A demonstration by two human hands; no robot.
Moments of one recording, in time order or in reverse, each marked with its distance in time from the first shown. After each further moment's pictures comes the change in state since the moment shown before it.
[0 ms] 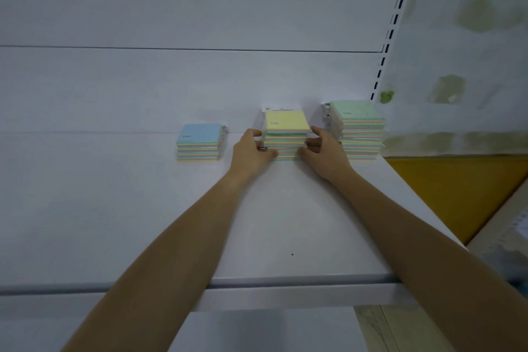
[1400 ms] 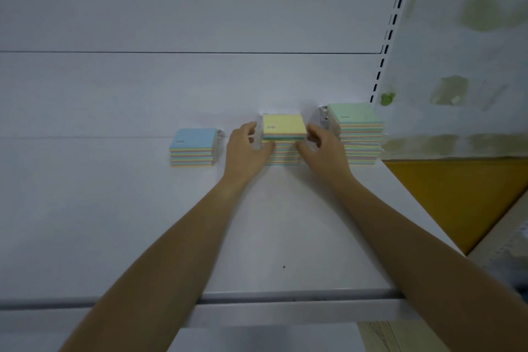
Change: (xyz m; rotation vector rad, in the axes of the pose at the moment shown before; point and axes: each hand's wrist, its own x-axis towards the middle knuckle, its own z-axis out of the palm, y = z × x) left_hand 0.008 0.005 0.006 0.034 0.216 0.169; right_hand 0.002 -0.003 -0.002 -0.028 0.169 -0.244
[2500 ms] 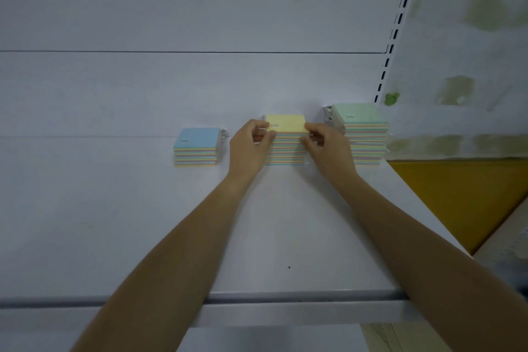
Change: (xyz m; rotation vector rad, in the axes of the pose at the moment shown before) left_hand 0.004 0.002 0.000 -0.077 0.062 0.068; right_hand 0.005 -0.006 -0.002 -0.073 0.003 0.040
